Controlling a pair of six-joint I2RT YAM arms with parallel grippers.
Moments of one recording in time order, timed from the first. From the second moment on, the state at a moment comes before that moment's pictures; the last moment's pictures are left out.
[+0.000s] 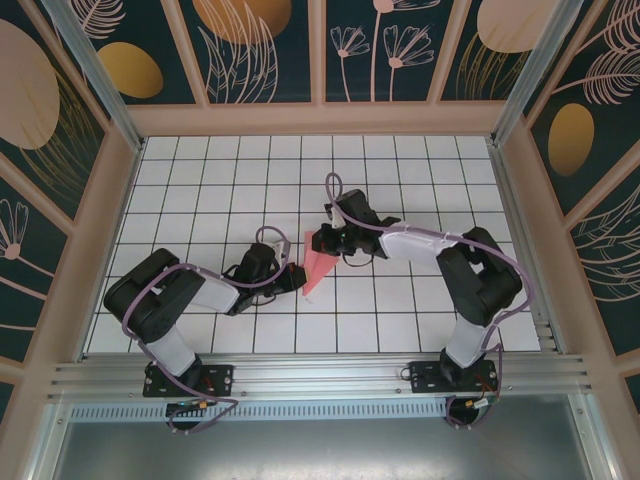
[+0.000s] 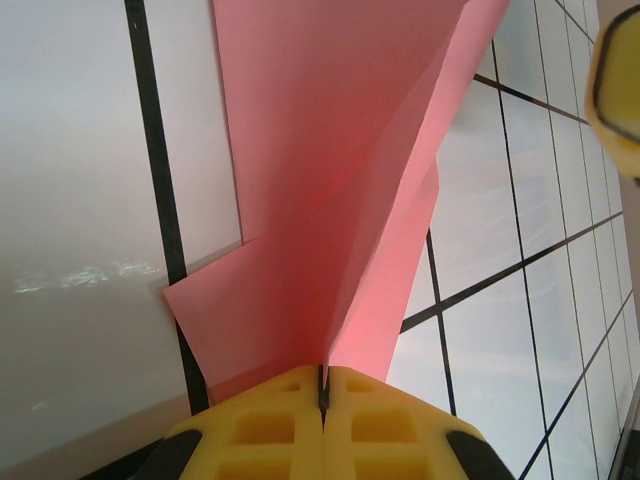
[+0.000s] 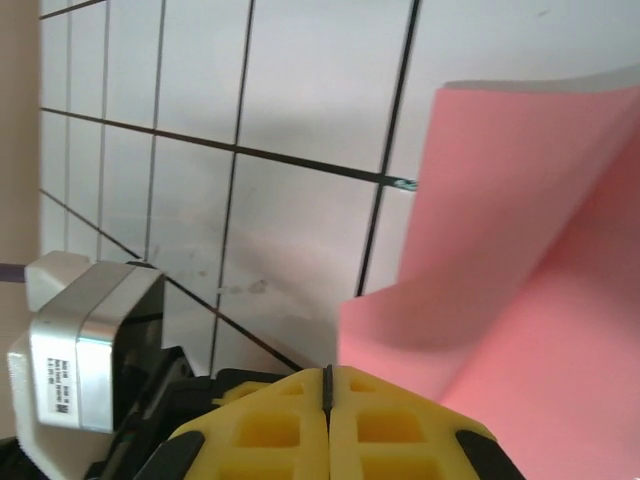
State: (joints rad) left arm -0.65 1.69 0.43 0.61 0.34 -0.86; right arm 0.68 1.77 1.03 -0.08 -0.45 0.72
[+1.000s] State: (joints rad) left arm -0.64 1.71 0.45 0.61 0.38 -0.85; right arm 0.69 1.82 1.03 -0.02 -0.44 0.78
